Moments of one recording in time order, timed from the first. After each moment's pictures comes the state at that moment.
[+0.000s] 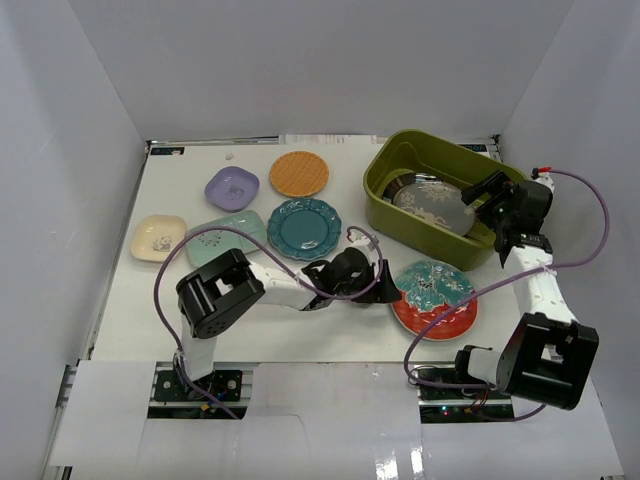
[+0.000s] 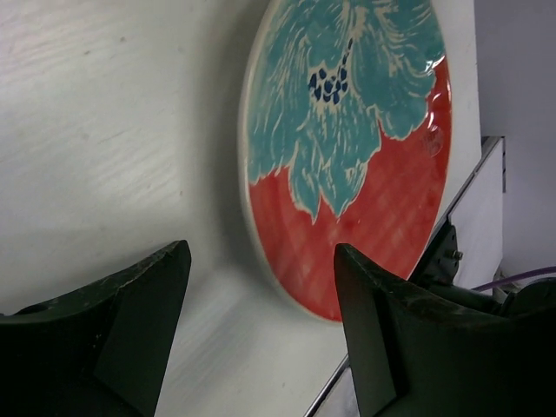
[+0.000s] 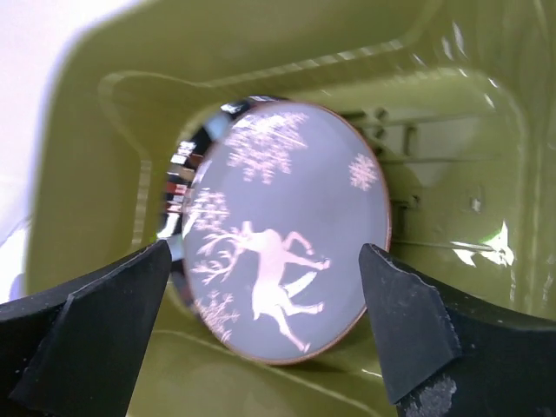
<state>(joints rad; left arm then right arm) -1.05 1.90 0.97 0.38 0.09 -0.89 -0.21 1.25 0.83 -0.04 -0.15 0.60</state>
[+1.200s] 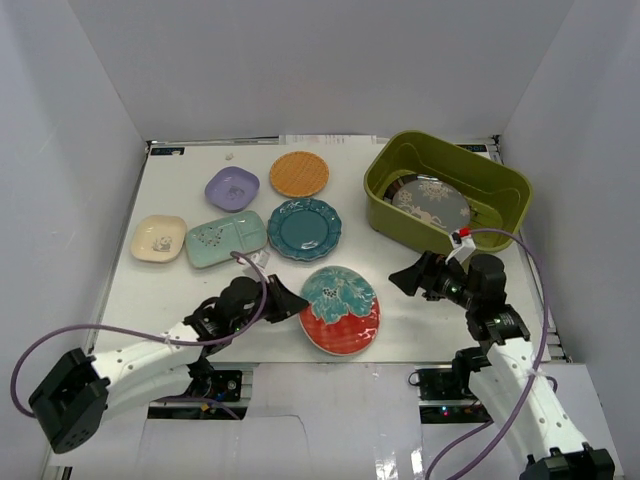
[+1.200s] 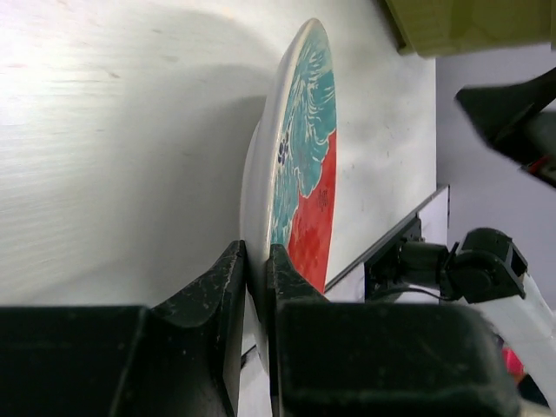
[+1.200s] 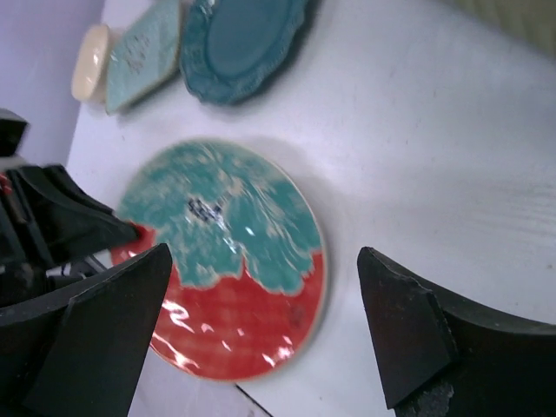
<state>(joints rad) -0.85 0.94 0.26 0.25 0.05 -1.02 0.19 0.53 0.37 -0.23 -0.51 0.55</state>
